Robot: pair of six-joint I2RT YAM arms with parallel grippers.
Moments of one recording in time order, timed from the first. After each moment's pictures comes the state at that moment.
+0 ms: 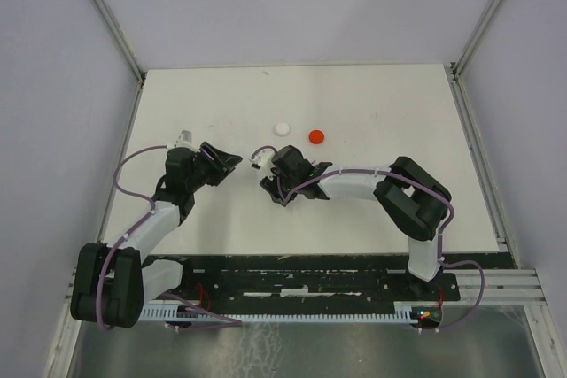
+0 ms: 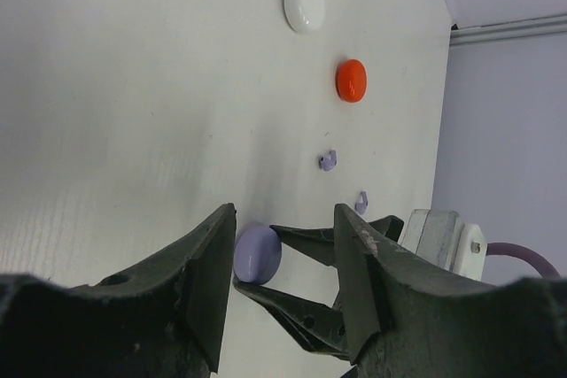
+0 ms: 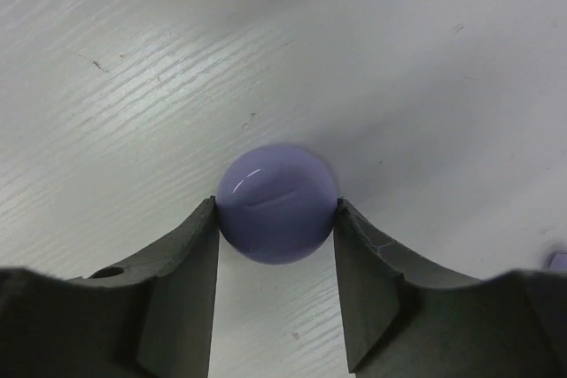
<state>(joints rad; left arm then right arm) -0.14 1.12 0.43 0.24 0.29 -0.95 0.91 1.91 1.14 -0.07 -0.04 -0.09</state>
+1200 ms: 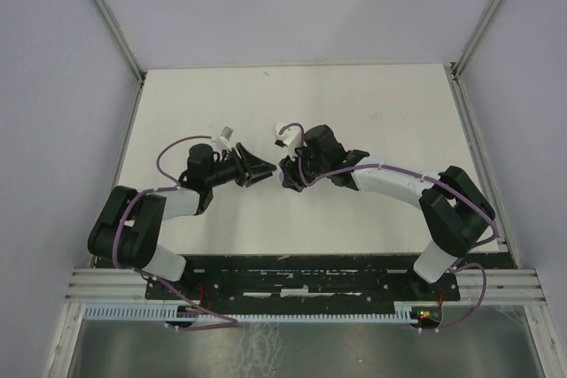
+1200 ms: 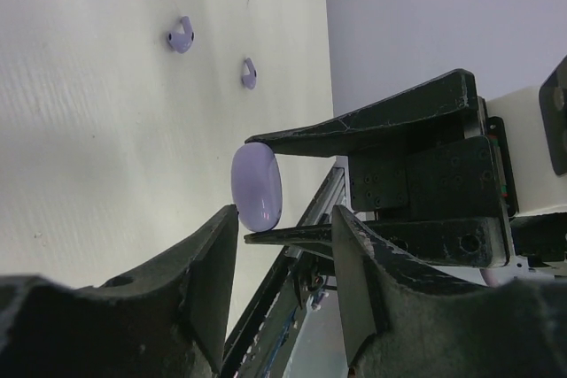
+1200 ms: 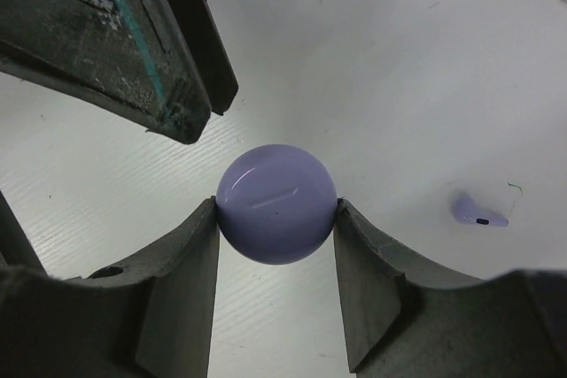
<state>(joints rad) -0.26 1.49 0.45 0.73 0.74 -1.07 0.76 1.66 1.04 -0.08 -0.27 -0.09</state>
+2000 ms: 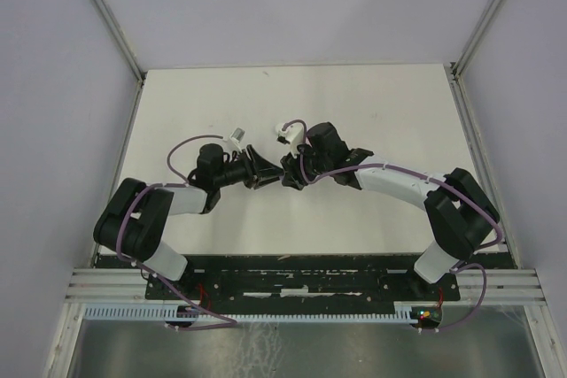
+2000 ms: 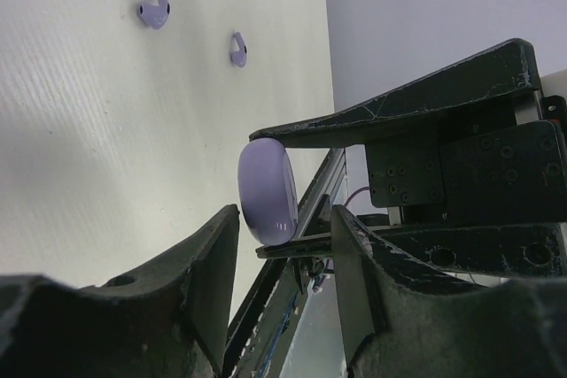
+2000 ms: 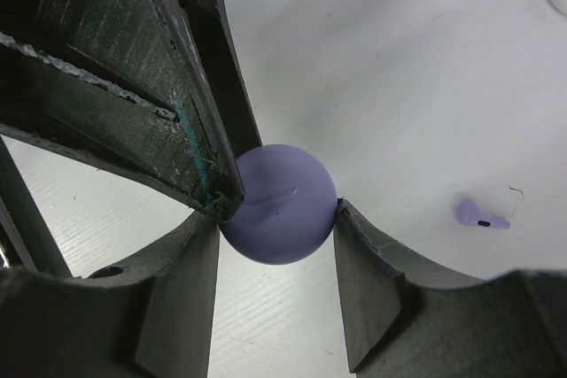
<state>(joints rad) -0.35 1.55 0.48 0.77 0.74 -1.07 0.74 1.63 1.04 -0.09 -0.31 -0.06</state>
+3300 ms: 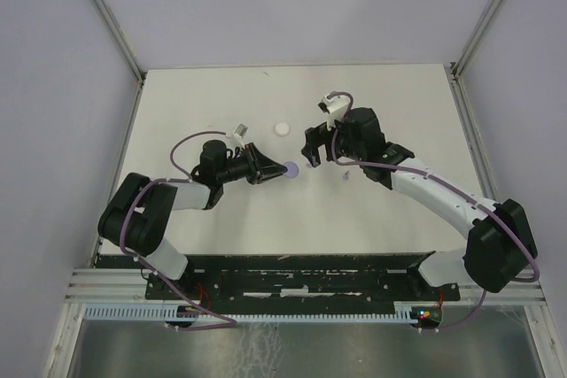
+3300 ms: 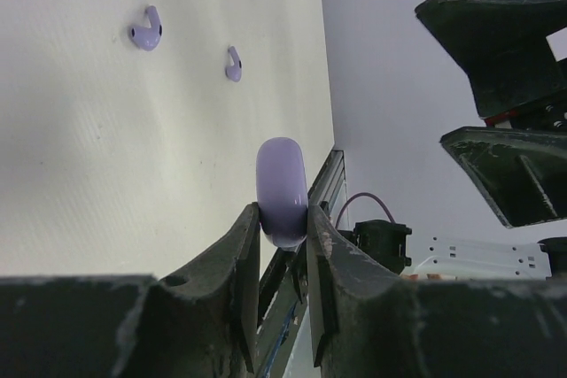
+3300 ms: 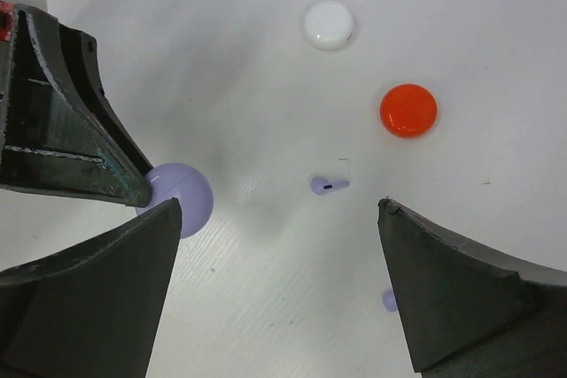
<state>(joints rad) -0.36 1.60 0.52 0.78 0.73 -1.07 0.61 1.37 1.00 -0.08 -0.11 0.09</state>
